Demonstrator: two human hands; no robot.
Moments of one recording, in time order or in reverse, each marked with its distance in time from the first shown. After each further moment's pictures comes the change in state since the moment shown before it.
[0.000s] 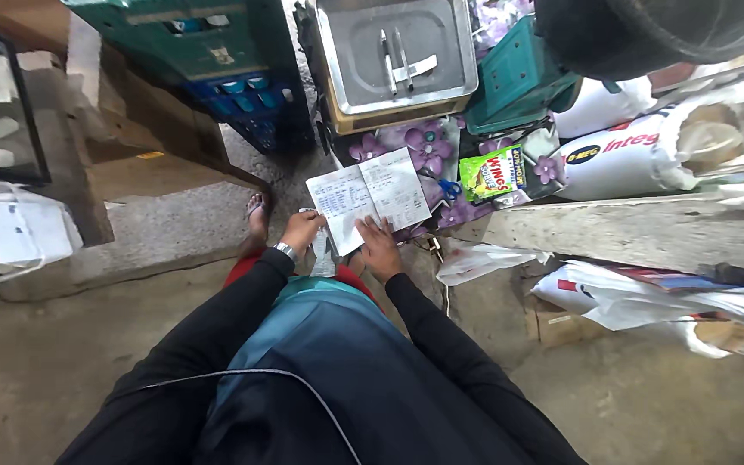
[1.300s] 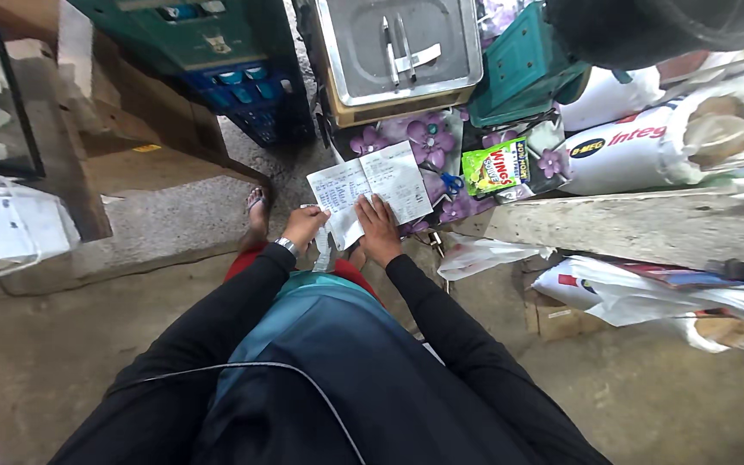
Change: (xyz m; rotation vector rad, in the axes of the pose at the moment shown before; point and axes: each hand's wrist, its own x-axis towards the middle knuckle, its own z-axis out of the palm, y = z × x) left_hand 0.002 -0.004 0.001 0.035 -0.032 0.007; right_hand 0.032 -0.008 -0.015 -0.271 -0.254 0.042
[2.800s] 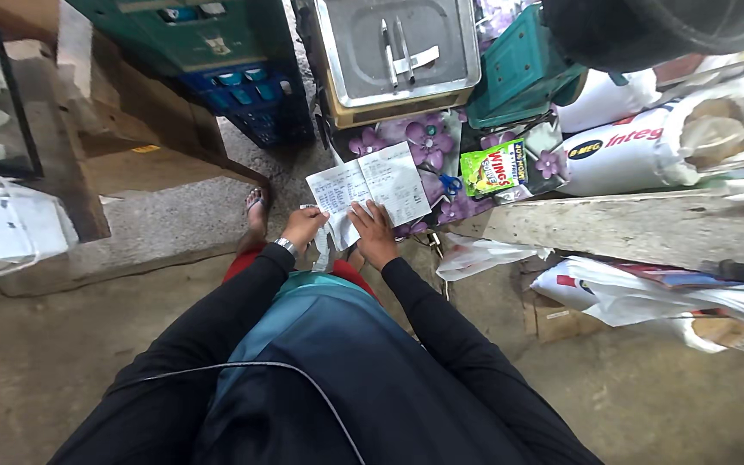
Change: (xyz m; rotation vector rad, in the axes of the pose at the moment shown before) left_hand 0.003 -0.002 0.000 0.020 -0.010 -0.010; right_hand -0.003 -0.001 0.013 -0.019 -0.025 -0.032
